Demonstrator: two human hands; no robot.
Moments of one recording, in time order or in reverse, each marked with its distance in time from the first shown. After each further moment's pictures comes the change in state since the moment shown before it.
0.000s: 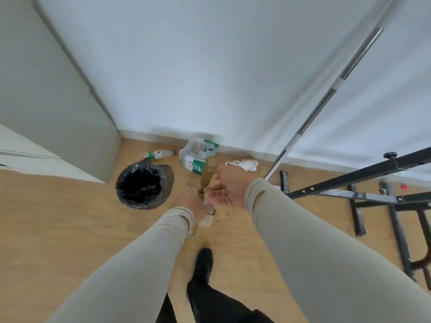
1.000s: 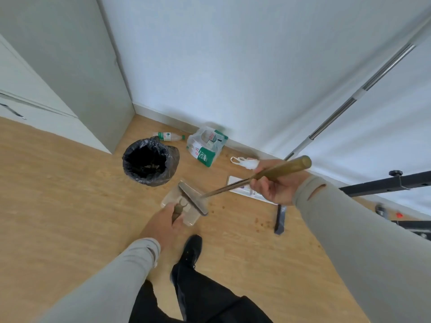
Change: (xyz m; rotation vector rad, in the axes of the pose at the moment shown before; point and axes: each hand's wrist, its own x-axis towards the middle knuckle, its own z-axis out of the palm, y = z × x) left_hand -0.090 -0.096 0.075 -0.400 0.206 0.007; right_hand -0.030 0.028 -0.063 0.226 -0.113 0.155
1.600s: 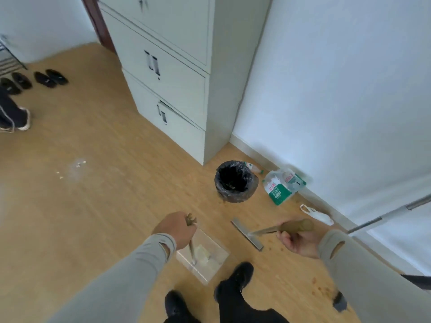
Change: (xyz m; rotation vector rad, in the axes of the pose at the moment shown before) left_hand -0.201 -0.166 -0.139 -0.007 0.232 -0.422; right_hand -0.039 0.178 0.163 -0.411 -0.138 -0.001
